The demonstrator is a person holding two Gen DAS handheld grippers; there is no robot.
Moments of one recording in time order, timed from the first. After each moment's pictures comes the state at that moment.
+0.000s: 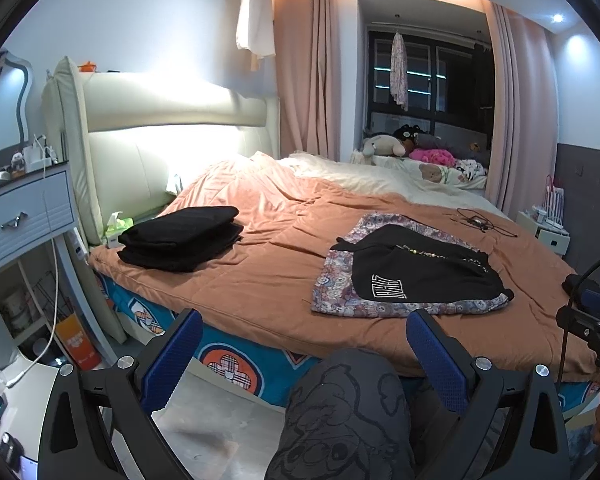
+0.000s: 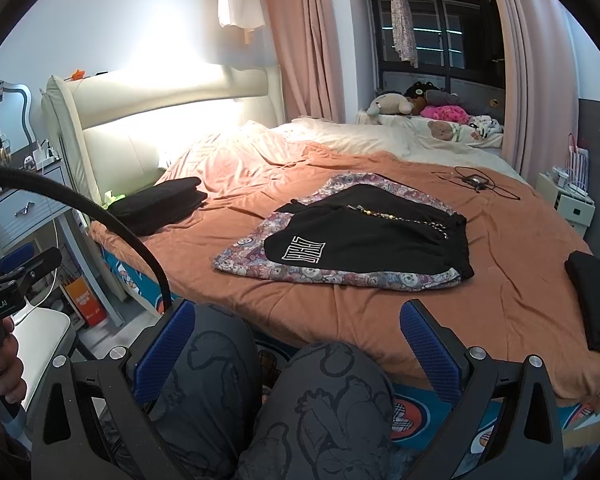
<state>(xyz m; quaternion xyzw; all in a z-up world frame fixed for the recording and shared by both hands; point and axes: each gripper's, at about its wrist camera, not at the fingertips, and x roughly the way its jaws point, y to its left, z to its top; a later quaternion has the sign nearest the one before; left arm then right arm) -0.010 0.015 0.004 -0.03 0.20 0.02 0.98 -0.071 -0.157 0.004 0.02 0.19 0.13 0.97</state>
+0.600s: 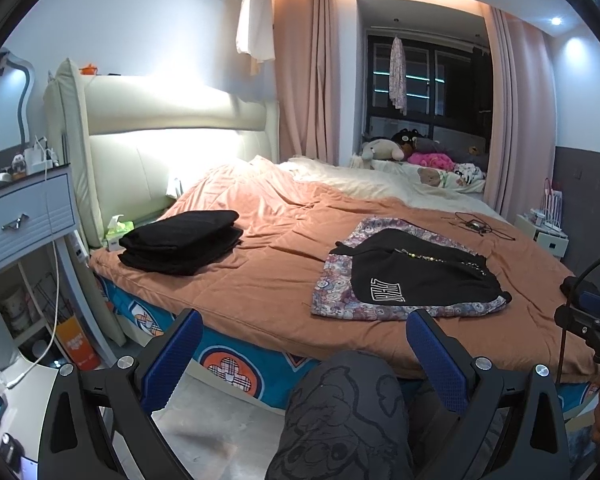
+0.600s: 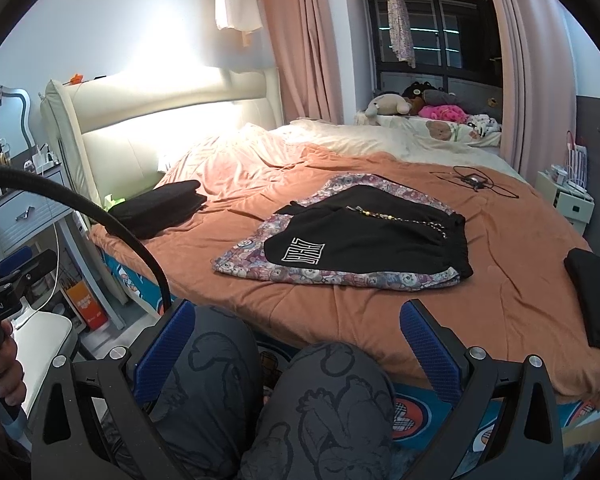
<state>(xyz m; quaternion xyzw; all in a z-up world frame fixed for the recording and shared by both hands) -0.020 0.016 0.008 -0.03 0.19 0.02 0.98 -0.073 -0.159 0.004 0.03 0.19 0.13 0.97</state>
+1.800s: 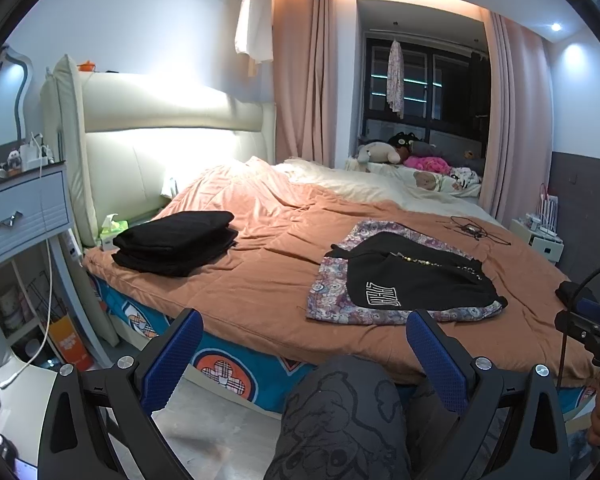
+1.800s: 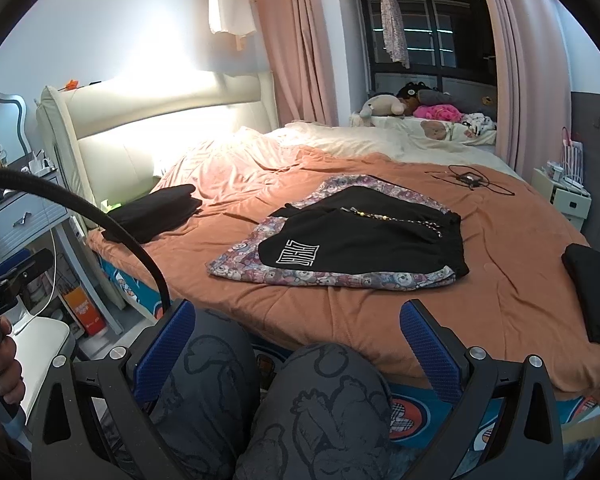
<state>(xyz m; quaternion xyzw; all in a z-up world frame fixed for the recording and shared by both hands) -0.009 0.018 0.010 -0.04 0.19 0.01 0.98 -0.071 -0.165 0.001 0.03 0.19 0.12 0.97</state>
